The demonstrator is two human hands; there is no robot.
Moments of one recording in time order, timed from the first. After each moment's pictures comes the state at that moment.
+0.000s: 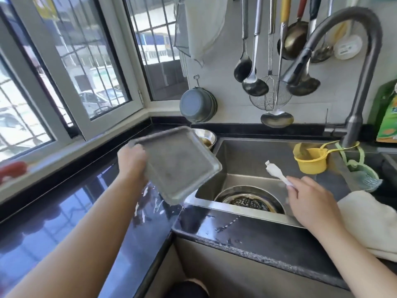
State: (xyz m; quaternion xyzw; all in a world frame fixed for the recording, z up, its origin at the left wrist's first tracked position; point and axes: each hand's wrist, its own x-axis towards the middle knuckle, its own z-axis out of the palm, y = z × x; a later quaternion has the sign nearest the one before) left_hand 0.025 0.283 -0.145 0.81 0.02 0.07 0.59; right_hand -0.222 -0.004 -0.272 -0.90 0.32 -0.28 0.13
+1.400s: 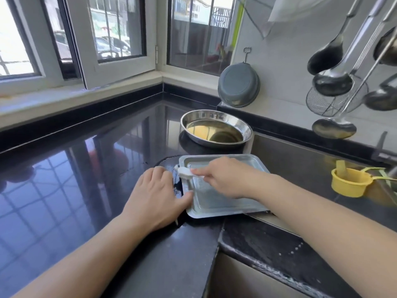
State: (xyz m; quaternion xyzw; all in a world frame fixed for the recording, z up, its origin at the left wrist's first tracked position) left_hand 0.083 0.372 -0.300 0.93 -0.29 0.07 0.19; right_hand 0.027 0.181 -0.215 -1.00 -0.03 0.09 0.02
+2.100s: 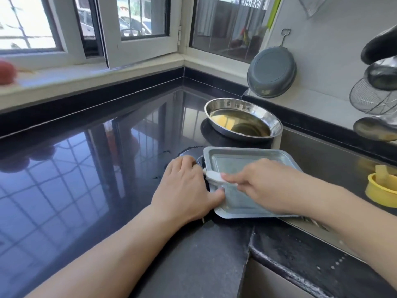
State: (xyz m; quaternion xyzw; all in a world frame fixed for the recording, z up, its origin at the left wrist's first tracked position) left_hand 0.087 0.363 -0.301 0.93 -0.31 0.08 0.18; right_hand 0.012 0.188 -0.209 -0.99 -0.04 0.13 -0.03
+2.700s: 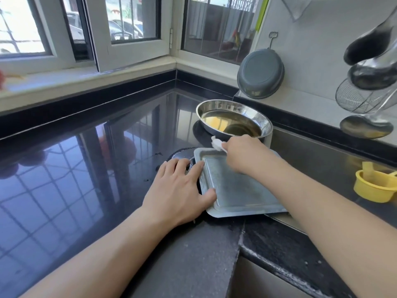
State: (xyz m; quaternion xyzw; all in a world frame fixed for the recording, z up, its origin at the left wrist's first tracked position) left_hand 0.079 0.366 -0.297 0.93 -0.32 0.07 0.16; right_hand 0.083 0.180 -0.223 -0.99 0.13 0.03 -0.06
